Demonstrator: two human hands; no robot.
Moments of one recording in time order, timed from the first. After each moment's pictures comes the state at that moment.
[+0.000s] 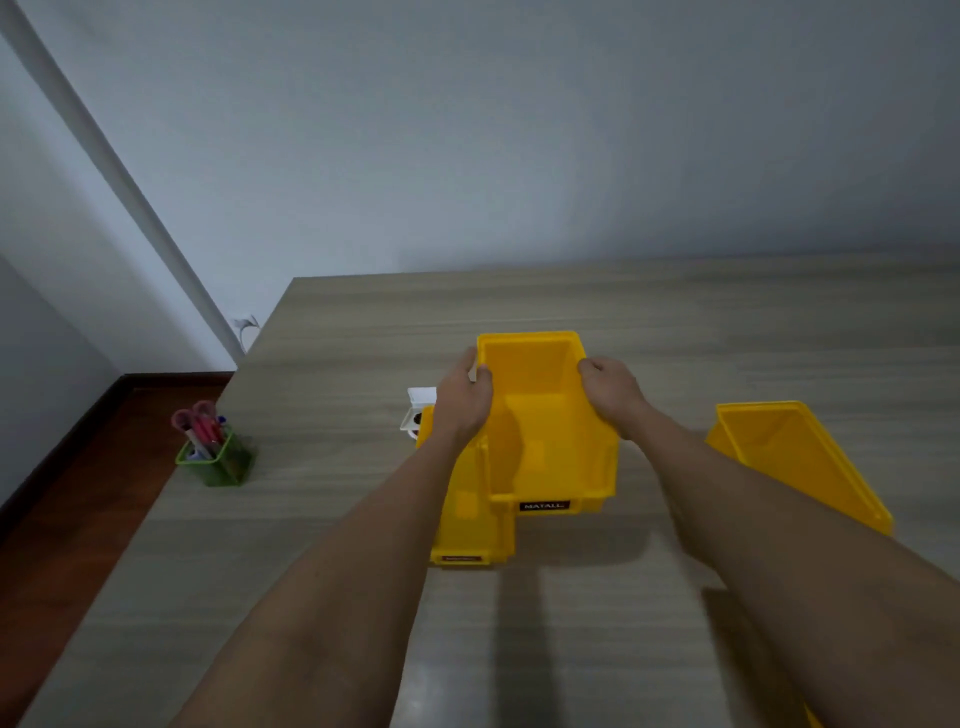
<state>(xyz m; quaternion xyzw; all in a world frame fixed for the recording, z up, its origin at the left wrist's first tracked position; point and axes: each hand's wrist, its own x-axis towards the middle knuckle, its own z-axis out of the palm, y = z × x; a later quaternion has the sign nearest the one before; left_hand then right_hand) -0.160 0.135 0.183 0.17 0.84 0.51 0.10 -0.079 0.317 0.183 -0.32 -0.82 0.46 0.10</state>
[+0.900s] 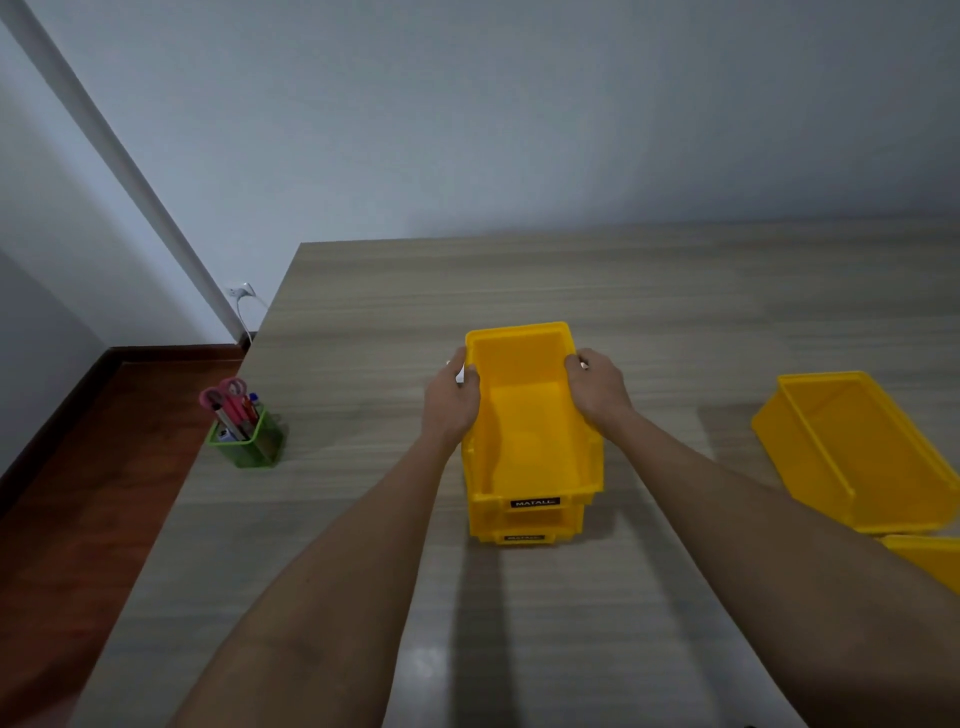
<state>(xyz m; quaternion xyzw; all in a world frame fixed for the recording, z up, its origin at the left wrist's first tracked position) -0.232 0.043 0.115 0.16 0.83 0.51 0.13 -0.135 0.213 0.143 -0.33 -0.82 0.46 0.11</state>
